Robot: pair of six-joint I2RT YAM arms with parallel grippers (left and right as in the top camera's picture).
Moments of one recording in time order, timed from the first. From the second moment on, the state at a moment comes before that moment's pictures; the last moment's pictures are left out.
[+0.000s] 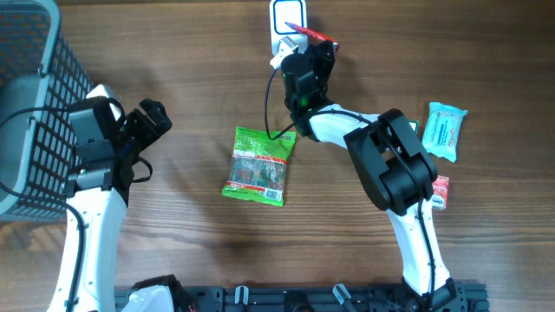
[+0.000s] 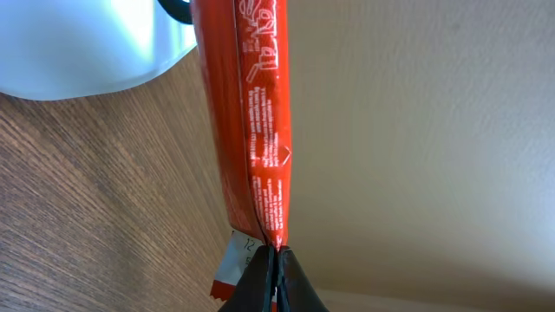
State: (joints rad) left arm 0.20 1.23 0.84 -0.38 0.11 -0.47; right arm 0.52 2.35 1.43 0.63 0.92 -1.28
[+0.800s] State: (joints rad) left arm 0.20 1.23 0.84 -0.38 0.11 -0.47; right arm 0.46 1.54 1.45 -0.82 0.30 -0.38
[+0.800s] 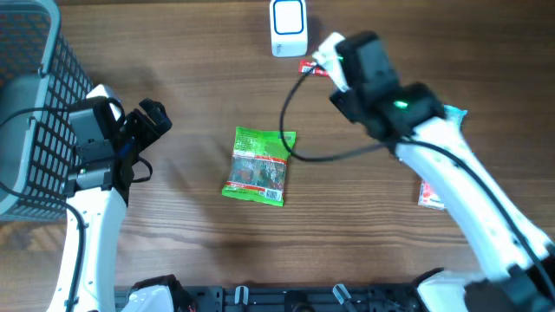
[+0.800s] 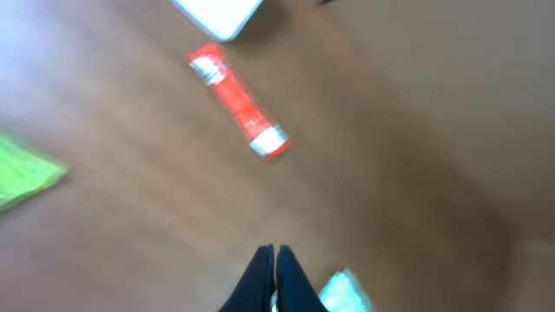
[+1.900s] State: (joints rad) left arm 0.20 1.23 0.84 -0.38 0.11 -0.47; right arm 0.13 2.15 1.53 -0.26 -0.37 -0.72
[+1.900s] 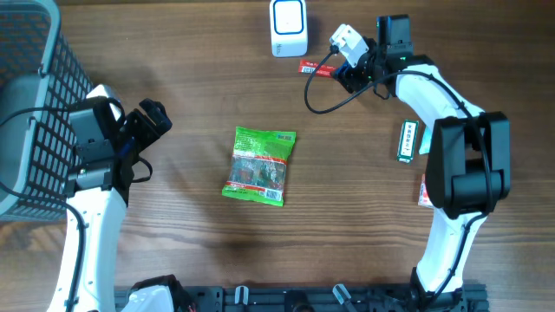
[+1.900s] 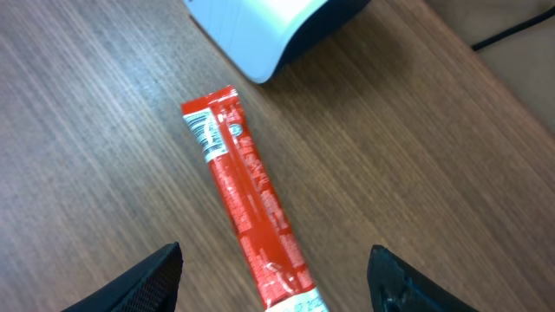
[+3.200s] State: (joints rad) left arm 0.20 1.23 0.84 -0.38 0.11 -0.47; right arm 0.13 2.18 1.53 -1.27 -0.22 -0.15
